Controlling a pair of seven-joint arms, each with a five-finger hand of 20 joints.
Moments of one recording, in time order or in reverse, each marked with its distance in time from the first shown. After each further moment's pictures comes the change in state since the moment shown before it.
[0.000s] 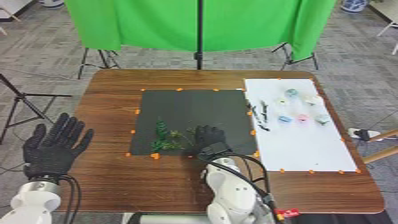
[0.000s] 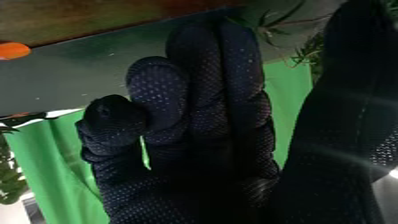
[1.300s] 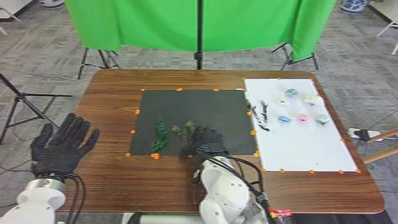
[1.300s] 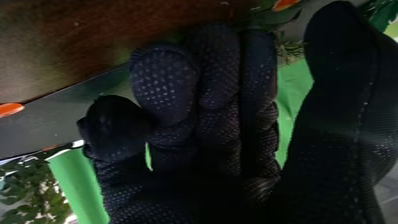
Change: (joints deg) left arm -1.1 1.0 1.4 0.3 -2.9 1.8 -0.8; right arm 0.2 -4.0 0.1 1.1 6.1 -0.1 5.7
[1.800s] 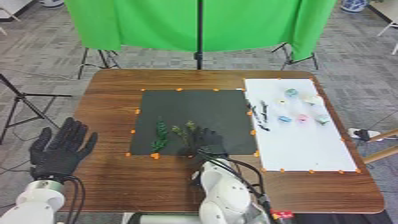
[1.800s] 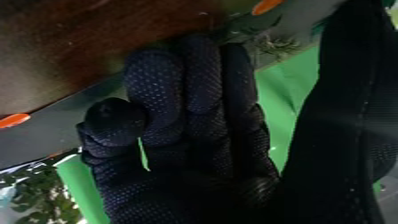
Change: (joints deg) left arm 0.4 -0.1 -0.1 -0.3 -2.6 3.3 1.2; right arm -0.3 1.5 -1.4 -1.1 3.6 3.1 1.7
